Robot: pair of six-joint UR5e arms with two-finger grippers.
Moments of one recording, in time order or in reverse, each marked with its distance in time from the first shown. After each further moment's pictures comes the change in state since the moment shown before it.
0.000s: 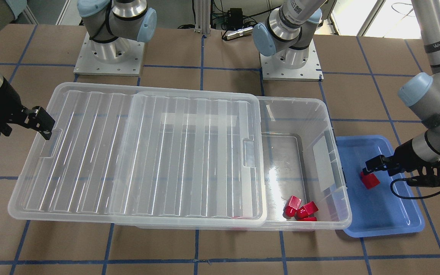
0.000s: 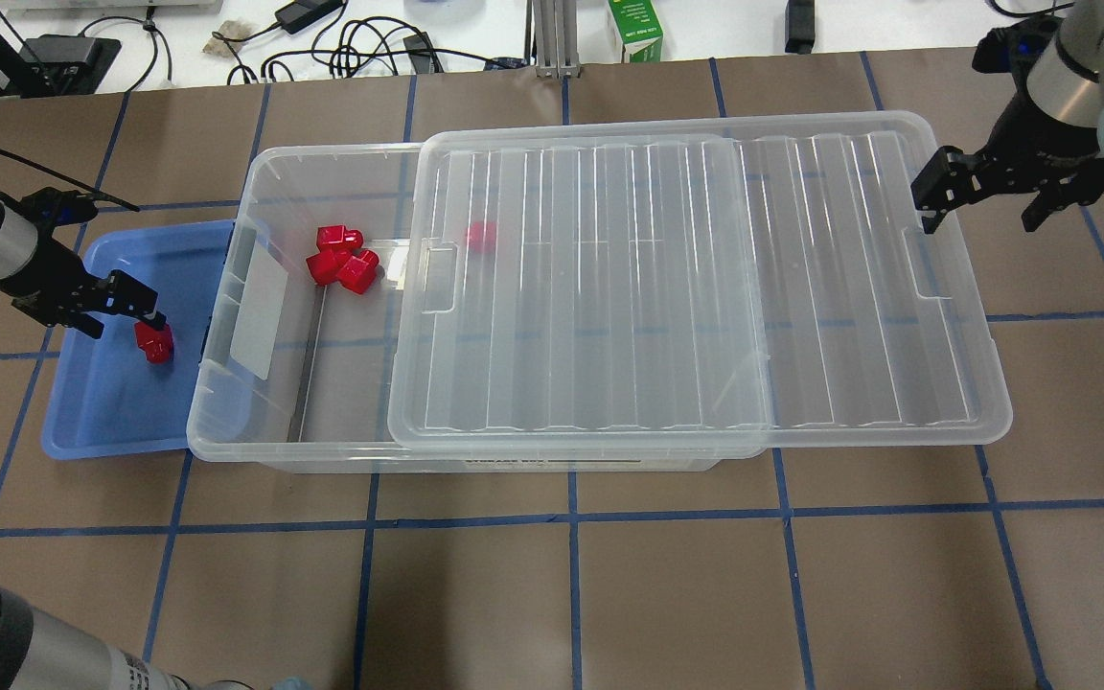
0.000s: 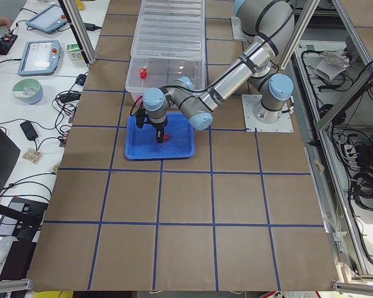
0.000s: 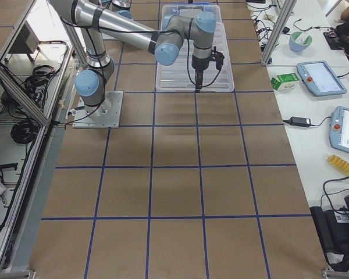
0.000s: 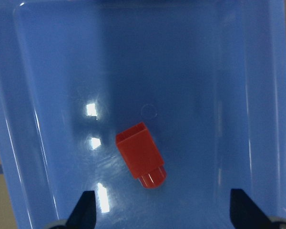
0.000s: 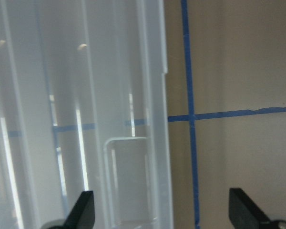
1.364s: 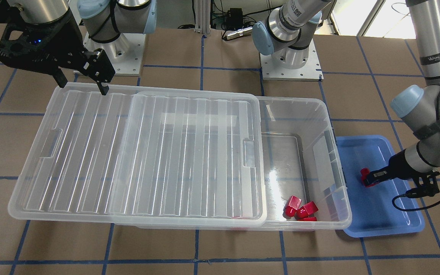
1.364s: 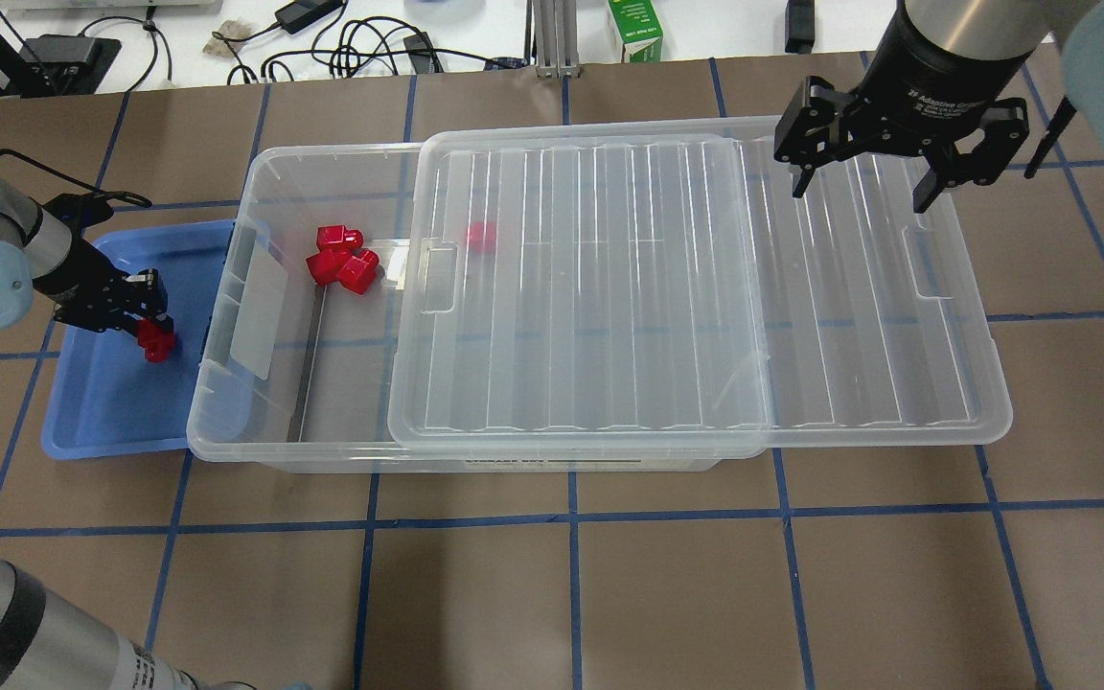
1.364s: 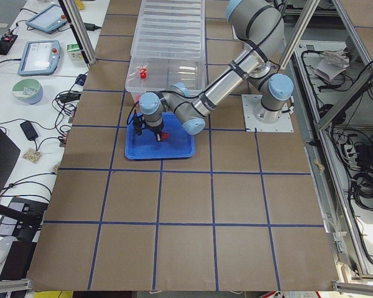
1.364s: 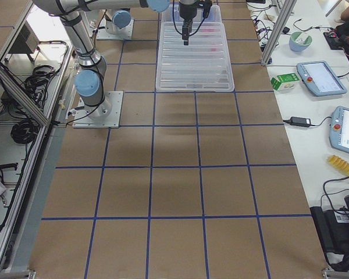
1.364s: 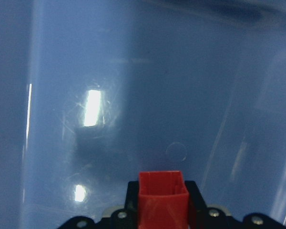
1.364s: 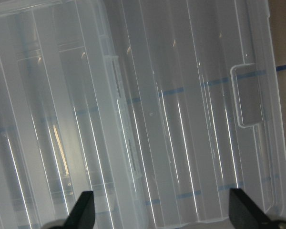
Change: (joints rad) left arm -0.036 -0.046 0.030 0.027 0.021 -0.238; right arm 0.263 -0.104 -0.144 0.229 0.009 0.397
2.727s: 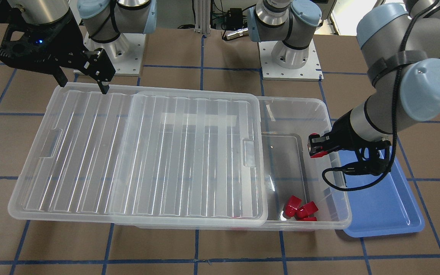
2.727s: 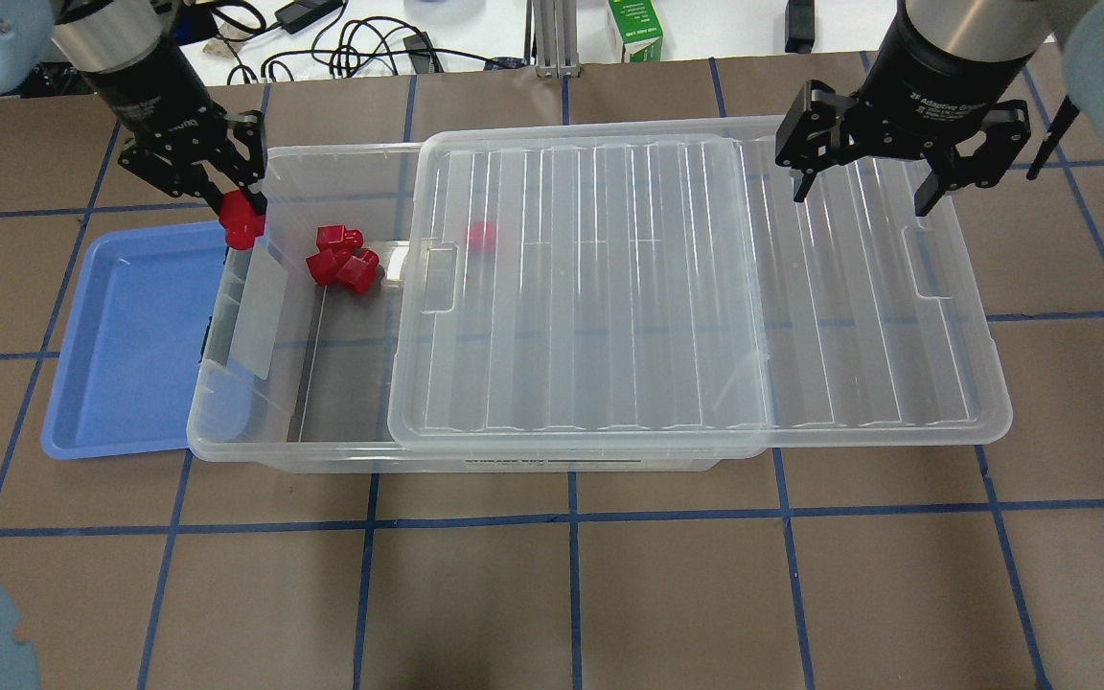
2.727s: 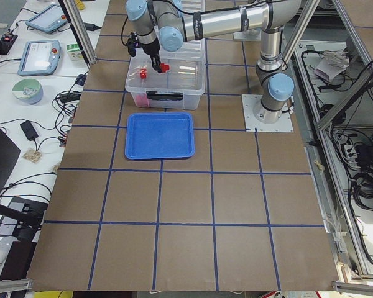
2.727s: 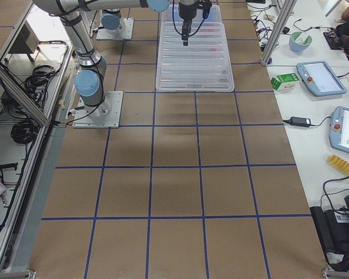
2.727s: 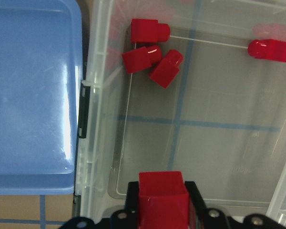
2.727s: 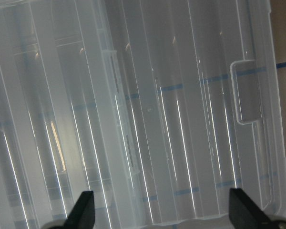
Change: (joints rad) left arm -0.428 0.181 0.266 -0.533 0.005 -0.320; right arm -0.001 -0.003 0.007 0.009 -0.002 -0.012
